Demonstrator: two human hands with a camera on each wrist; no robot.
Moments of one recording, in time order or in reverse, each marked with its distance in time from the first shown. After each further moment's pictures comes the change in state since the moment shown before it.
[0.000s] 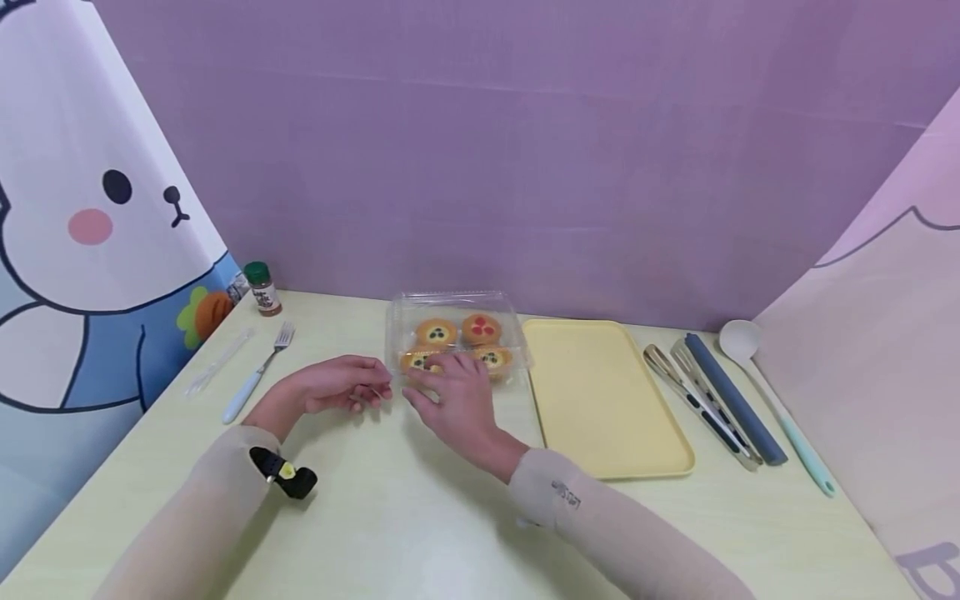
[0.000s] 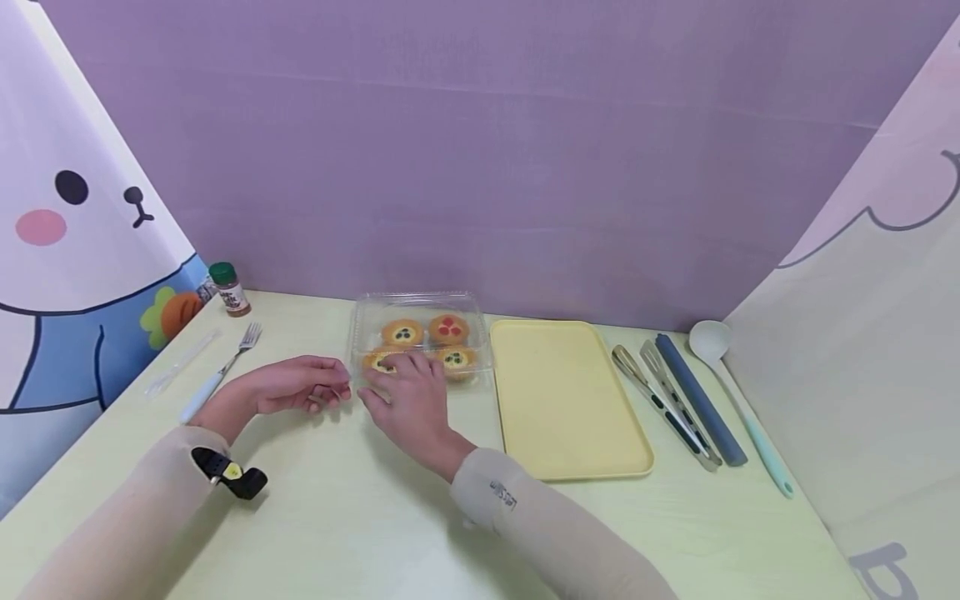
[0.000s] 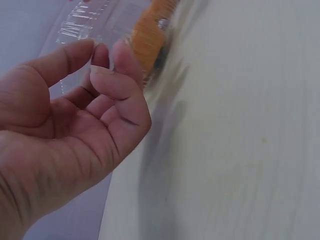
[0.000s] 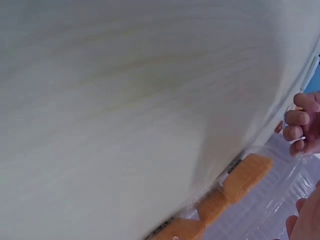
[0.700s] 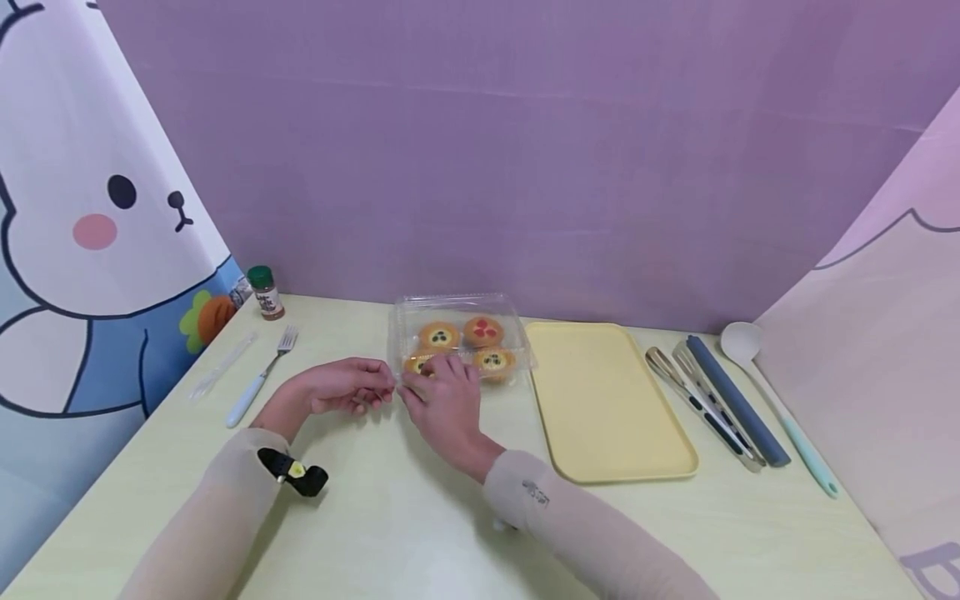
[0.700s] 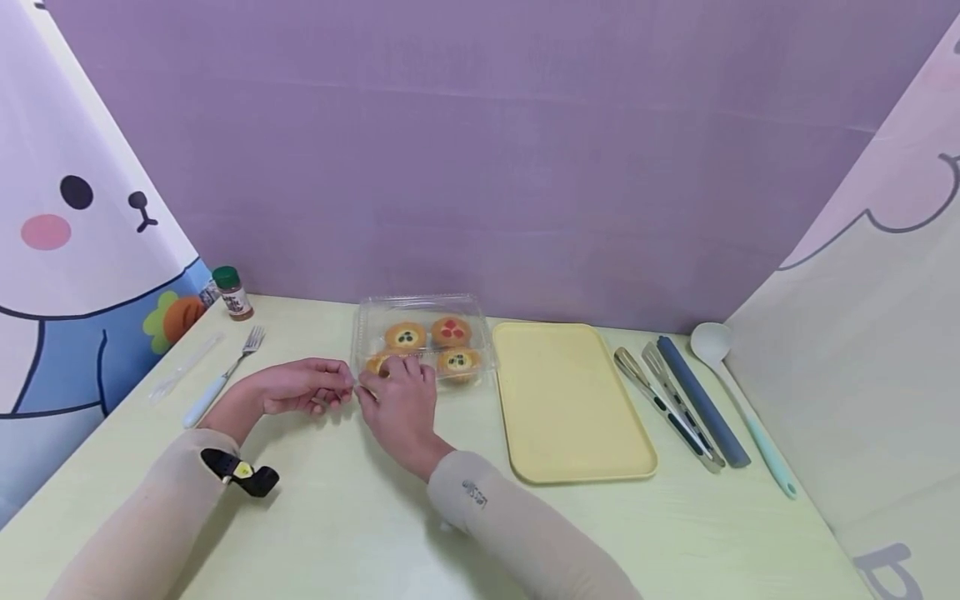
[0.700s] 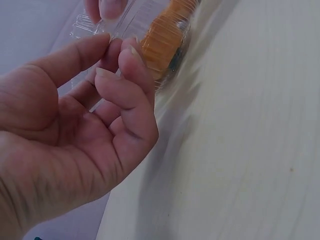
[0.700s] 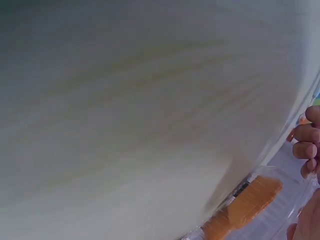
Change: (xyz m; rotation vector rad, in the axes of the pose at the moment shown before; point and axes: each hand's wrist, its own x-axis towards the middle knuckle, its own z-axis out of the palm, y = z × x) left_hand 0.002 0.001 -0.003 0.001 -0.029 0.010; right_hand 0.004 -0.013 0.028 -0.220 0.042 0.061
